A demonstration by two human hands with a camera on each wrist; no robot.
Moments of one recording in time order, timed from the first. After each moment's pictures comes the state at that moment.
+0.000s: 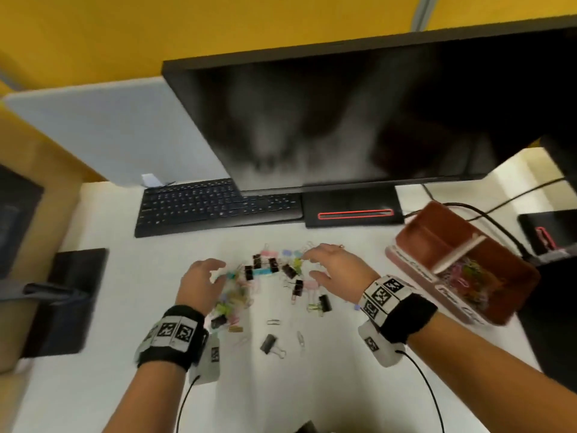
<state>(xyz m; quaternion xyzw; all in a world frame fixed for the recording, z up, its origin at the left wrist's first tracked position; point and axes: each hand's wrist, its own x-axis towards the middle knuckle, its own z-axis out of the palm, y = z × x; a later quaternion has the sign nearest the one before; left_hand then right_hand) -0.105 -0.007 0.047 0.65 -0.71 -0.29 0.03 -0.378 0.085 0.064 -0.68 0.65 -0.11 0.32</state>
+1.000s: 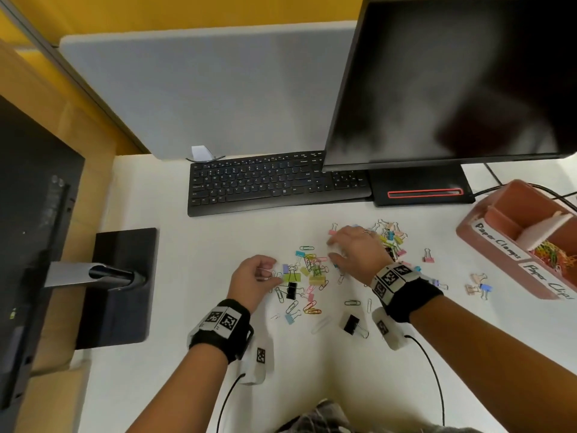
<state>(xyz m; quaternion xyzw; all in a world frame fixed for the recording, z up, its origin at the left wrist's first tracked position) -0.007 -0.029 -0.009 0.56 -0.61 -0.54 0.15 -0.248 0.027 0.026 -0.62 0.74 -0.03 0.25</state>
